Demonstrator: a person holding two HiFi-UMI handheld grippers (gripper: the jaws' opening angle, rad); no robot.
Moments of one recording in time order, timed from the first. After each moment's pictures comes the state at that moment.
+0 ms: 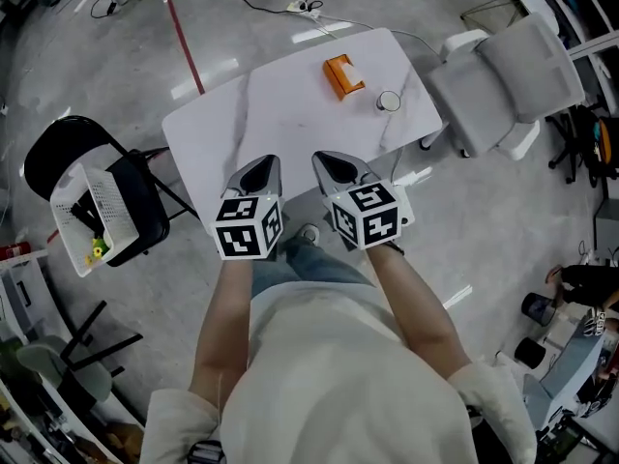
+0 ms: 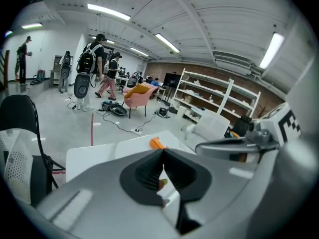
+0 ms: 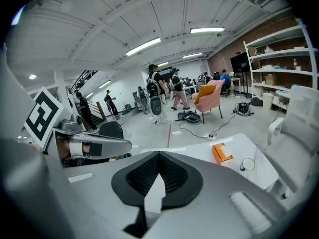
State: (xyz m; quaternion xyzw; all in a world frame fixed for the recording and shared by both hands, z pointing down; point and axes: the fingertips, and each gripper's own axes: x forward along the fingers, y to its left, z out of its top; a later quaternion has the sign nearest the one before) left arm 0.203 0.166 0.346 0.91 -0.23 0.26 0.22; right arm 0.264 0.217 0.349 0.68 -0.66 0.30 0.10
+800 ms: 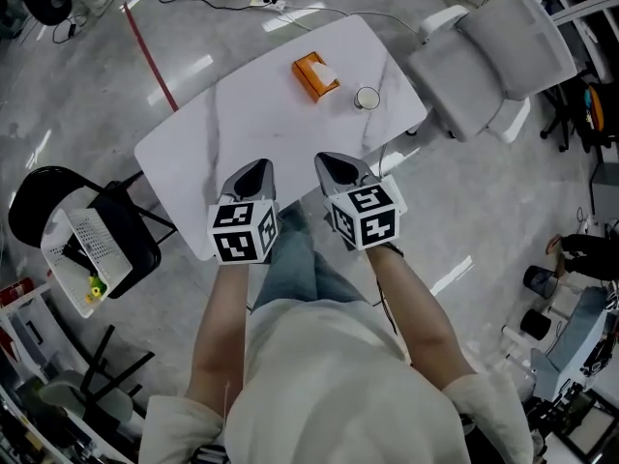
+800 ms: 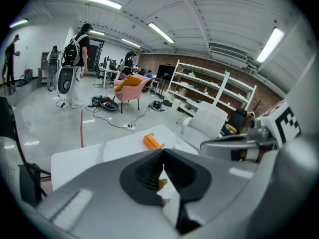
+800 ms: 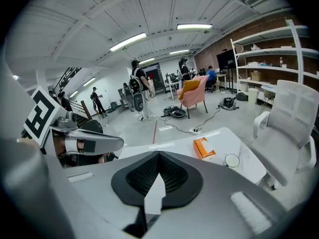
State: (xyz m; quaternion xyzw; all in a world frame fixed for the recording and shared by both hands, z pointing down) left arm 0.285 0.149 0.391 0.91 -0.18 0.30 0.21; right arm 0.356 0.218 0.396 0.72 -0.60 0.34 0.11
